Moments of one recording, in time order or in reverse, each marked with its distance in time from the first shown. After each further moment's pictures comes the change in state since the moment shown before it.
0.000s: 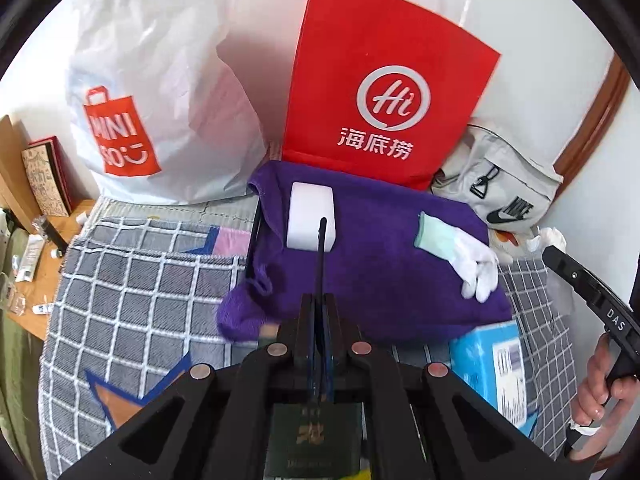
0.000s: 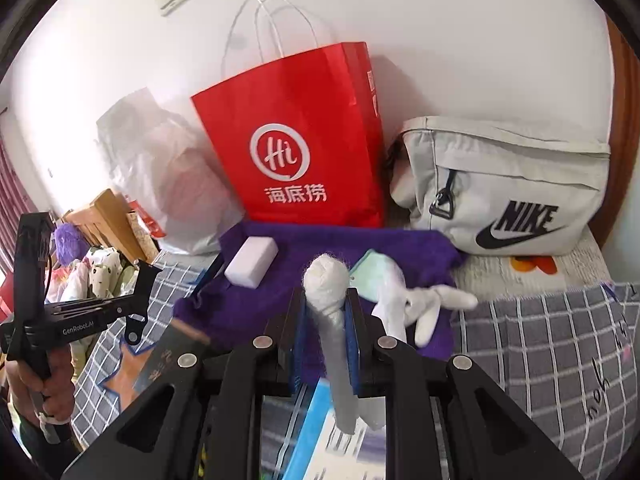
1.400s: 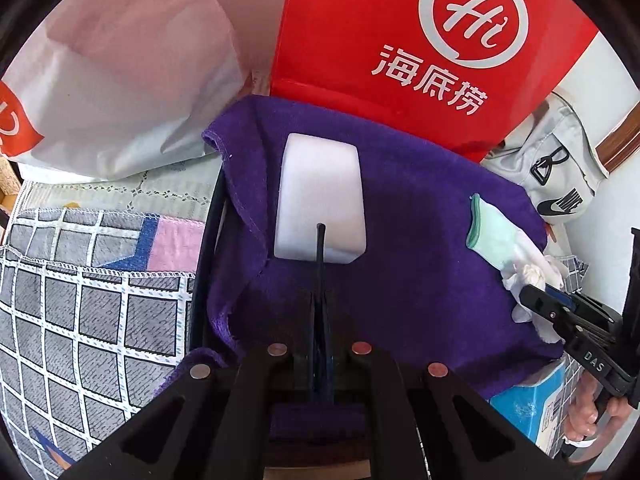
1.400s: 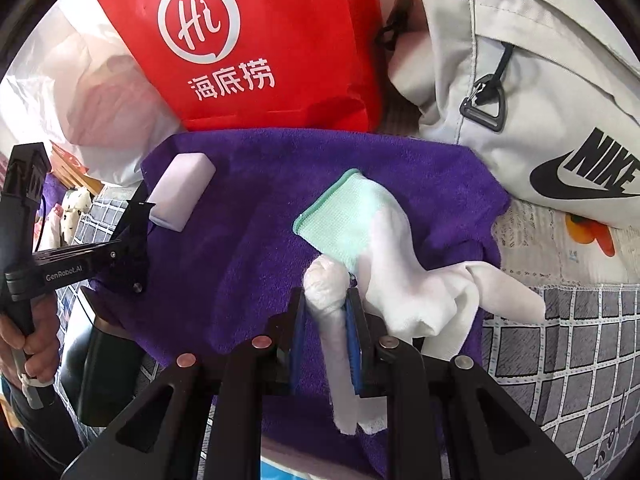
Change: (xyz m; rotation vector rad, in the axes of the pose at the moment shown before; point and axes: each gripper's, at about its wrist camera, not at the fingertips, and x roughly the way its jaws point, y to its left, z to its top) left arm 0.126 0.001 0.027 -0.024 0.199 -0.021; right arm 0.130 -0.024 -0.012 -0.040 0.345 -0.021
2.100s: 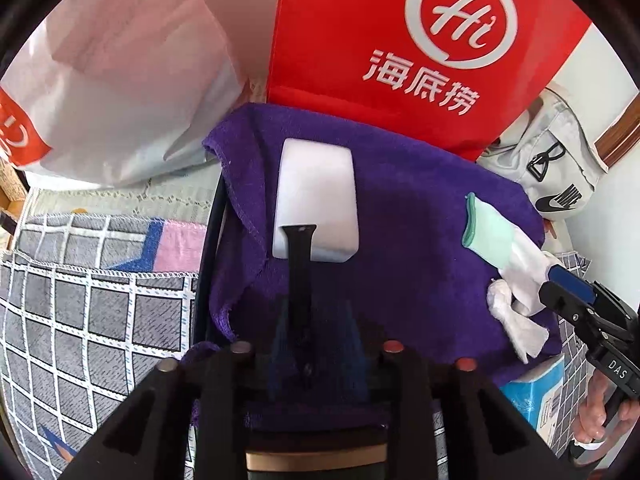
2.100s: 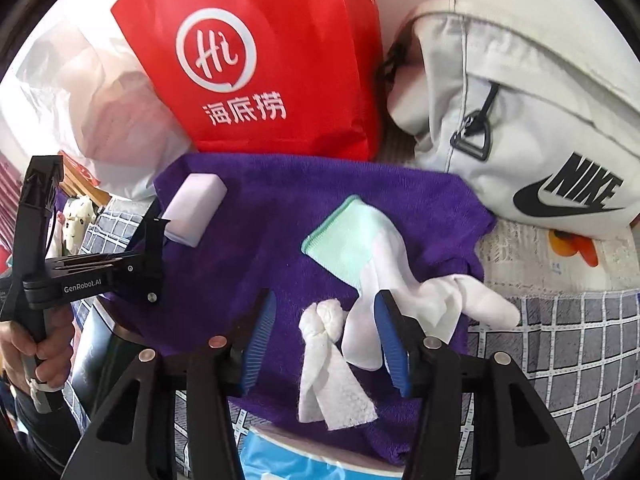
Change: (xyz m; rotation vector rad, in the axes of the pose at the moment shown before) left arm -0.011 -0.007 -0.001 0.021 -0.012 0.019; right arm -0.027 0.005 -0.001 -0.005 -0.074 -0.014
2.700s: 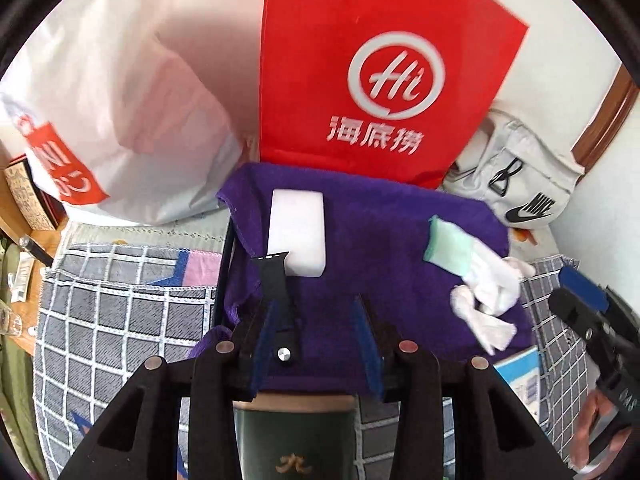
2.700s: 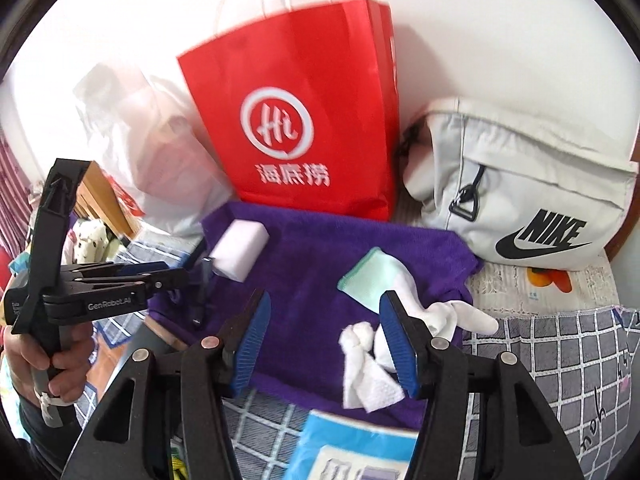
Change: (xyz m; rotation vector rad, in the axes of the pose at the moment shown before) left arm -0.072 -0.021 -0.013 0.050 -0.142 0.036; right arm -0.075 0.038 -0.014 -0.019 -0.201 0.011
